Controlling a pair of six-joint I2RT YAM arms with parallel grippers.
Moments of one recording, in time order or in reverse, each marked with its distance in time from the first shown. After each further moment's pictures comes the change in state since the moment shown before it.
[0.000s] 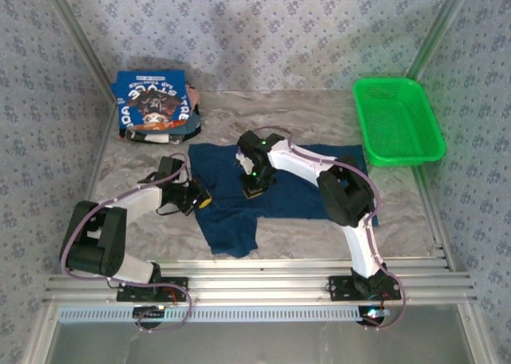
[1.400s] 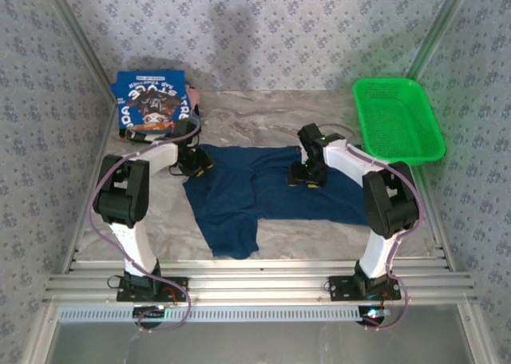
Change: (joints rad) left arm 0.009 0.450 0.551 -0.154 -0.288 0.132; right arm -0.368 -0.306 -0.422 0.150 0.150 0.148
